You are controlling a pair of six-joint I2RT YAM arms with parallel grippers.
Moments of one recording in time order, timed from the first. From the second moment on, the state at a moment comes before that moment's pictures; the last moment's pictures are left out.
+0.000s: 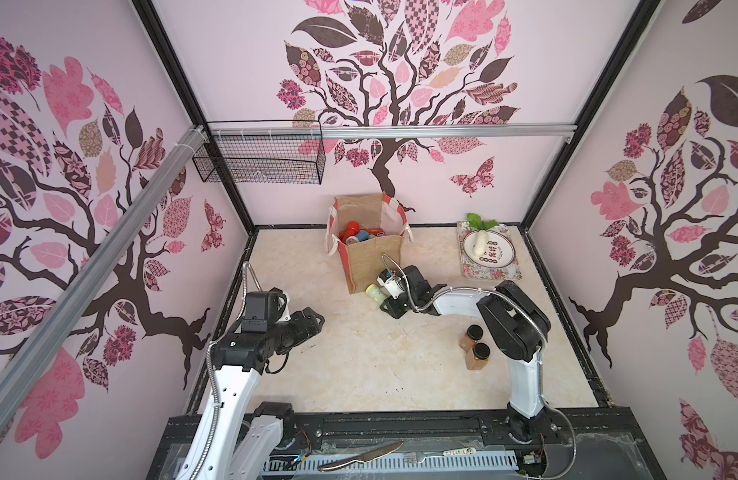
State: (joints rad) left arm -0.08 0.80 0.85 -0.97 0.32 -0.57; right arm 0.65 2.02 1.18 -0.02 -0.22 0.00
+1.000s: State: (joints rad) left arm -0.14 0.81 0.83 -0.71 0.34 -0.53; right arm 0.65 1.47 1.12 -0.43 -0.23 0.04
